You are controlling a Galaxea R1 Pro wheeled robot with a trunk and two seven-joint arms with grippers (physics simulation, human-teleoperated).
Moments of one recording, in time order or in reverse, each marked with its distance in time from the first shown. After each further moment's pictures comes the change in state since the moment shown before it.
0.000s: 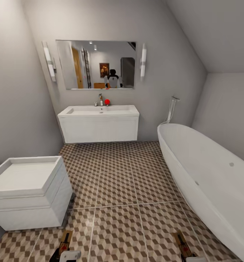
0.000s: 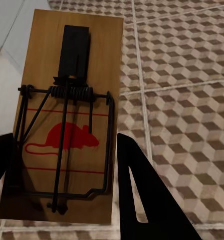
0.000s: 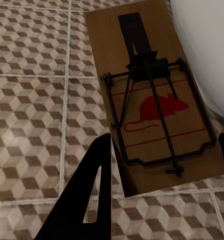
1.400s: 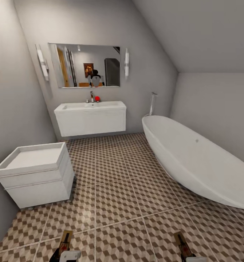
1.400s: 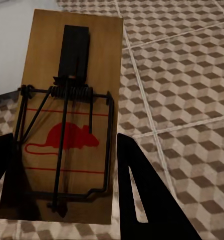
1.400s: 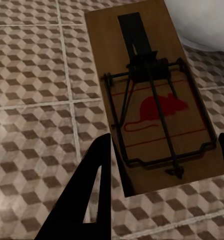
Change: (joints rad) left arm 0.000 0.000 0.000 0.000 0.000 0.000 0.000; right arm 0.000 0.000 0.000 0.000 0.000 0.000 0.000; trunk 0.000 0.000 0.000
